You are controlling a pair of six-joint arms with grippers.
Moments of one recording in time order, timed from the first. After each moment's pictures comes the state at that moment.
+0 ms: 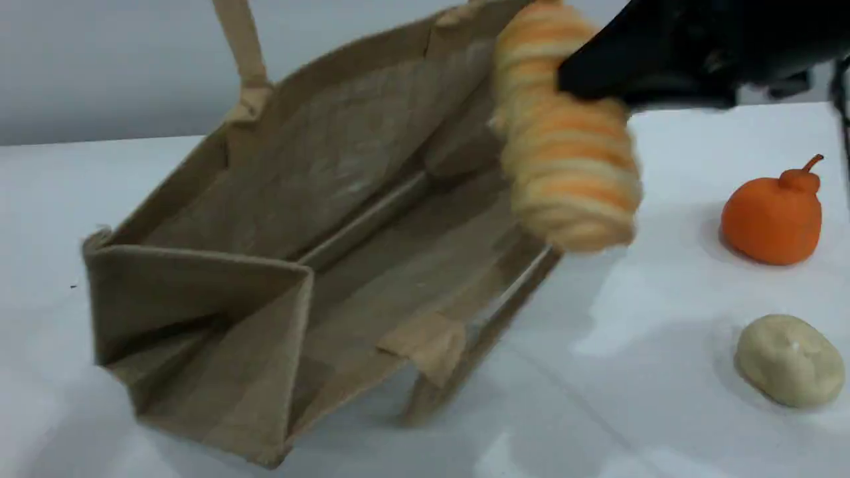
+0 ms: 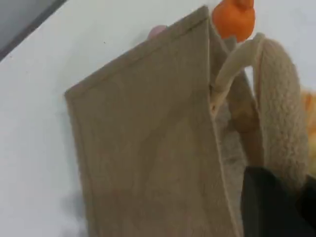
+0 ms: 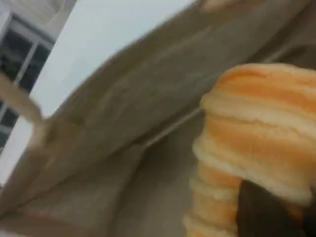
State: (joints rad) left arm -0.30 1.71 -1.80 -0.53 1.22 0.64; right arm 0.29 1.49 -0.69 1.65 0.55 -1.26
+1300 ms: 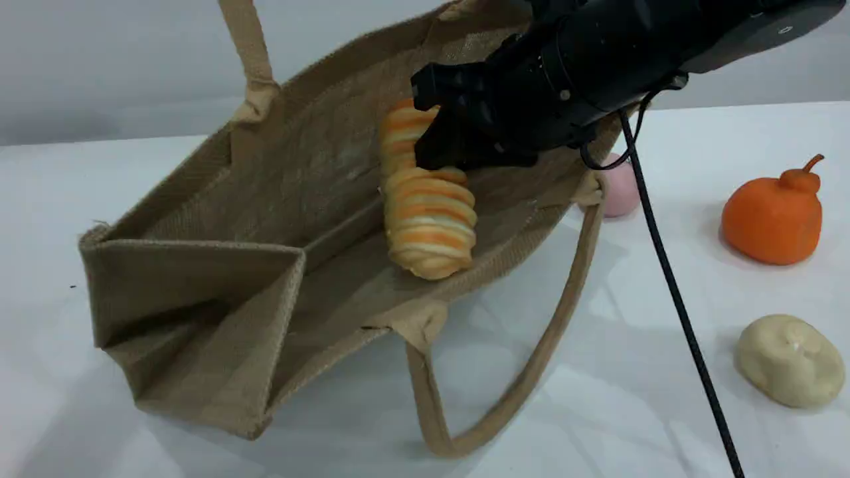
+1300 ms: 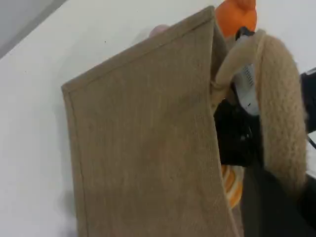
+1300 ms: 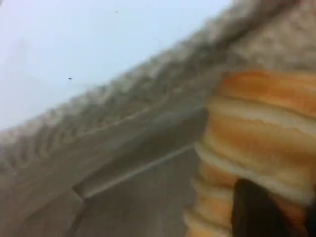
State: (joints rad) left arm -0.30 1.71 -1.80 -0.53 1.22 0.64; right arm 0.42 1.98 -1.09 1.75 0.40 -1.41
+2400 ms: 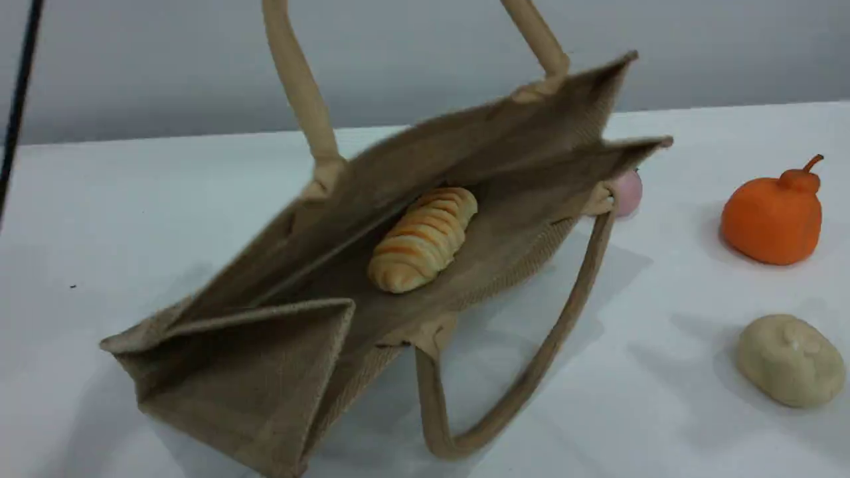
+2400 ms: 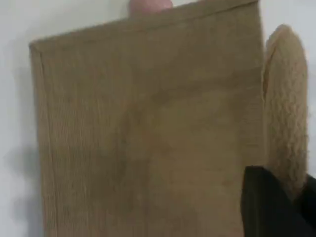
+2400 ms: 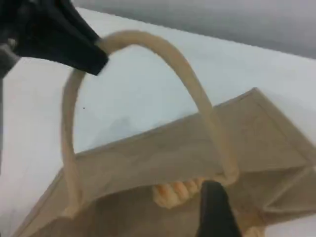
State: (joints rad) left arm -0.30 1.88 -1.79 -0.58 1.22 0.62; right arm 0.08 1.23 -1.08 0.78 0.80 -0.61
